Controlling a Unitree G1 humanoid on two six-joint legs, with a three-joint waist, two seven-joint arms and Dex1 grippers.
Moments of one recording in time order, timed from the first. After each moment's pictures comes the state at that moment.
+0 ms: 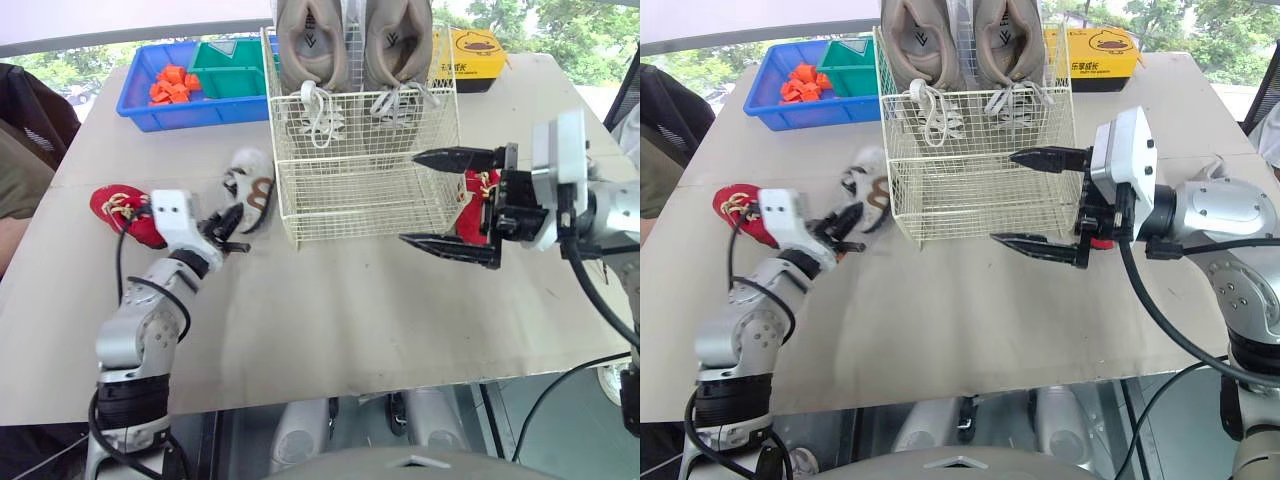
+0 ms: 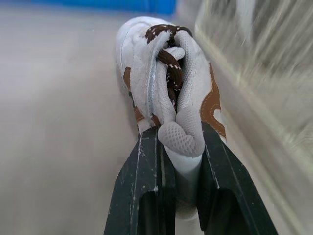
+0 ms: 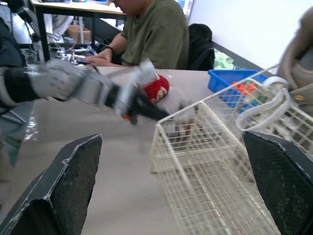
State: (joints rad) left arm -0.16 0.50 0.38 -0.32 -0.63 0.48 -0.21; right arm -0.61 -0.73 -0.07 -0.54 0.77 0.67 0.90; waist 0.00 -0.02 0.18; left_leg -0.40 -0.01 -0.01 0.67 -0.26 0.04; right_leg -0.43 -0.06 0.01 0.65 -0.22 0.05
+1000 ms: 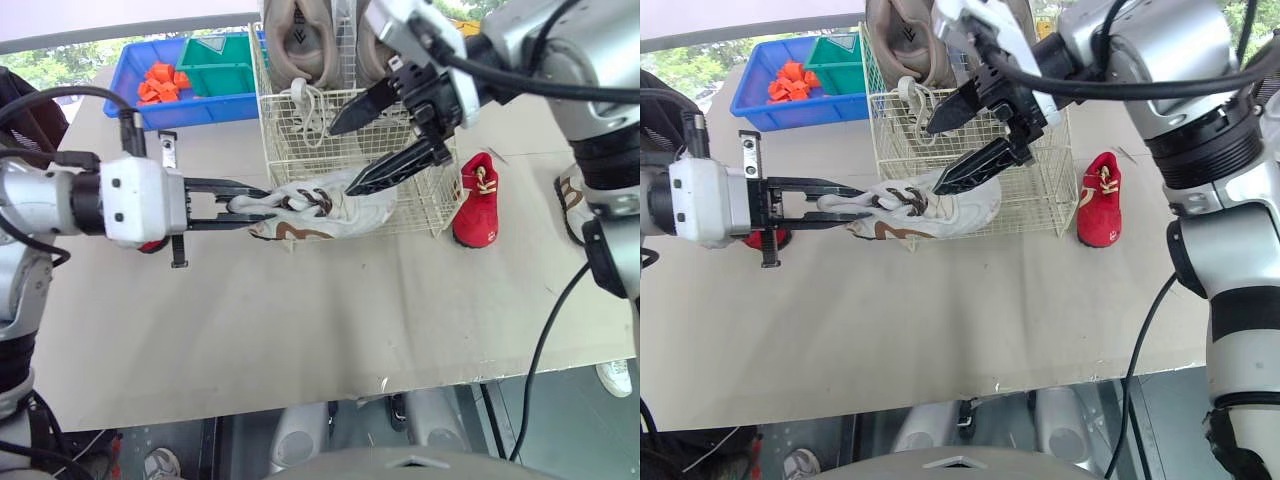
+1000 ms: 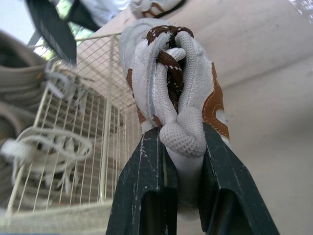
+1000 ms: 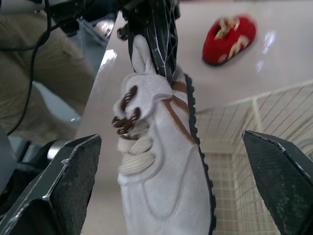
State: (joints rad) left arm -0.42 1.09 0.19 -0.29 -0.51 -0.01 -1.33; right arm -1.51 -0.54 0.51 0.29 0.47 0.90 1.50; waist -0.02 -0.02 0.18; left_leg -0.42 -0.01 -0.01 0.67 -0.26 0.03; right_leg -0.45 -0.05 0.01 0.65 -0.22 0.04
